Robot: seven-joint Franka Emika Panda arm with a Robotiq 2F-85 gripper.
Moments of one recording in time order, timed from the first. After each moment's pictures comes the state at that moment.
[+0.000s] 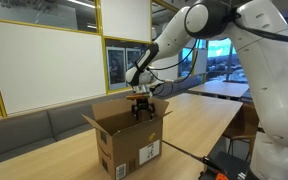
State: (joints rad) arm 0.06 0.44 -0.12 -1.86 0.06 2.10 0.89
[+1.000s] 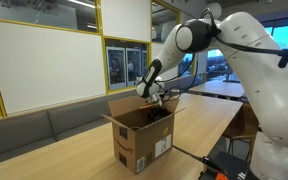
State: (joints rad) arm 0.03 0.60 -0.24 -1.80 -0.11 2.09 1.01
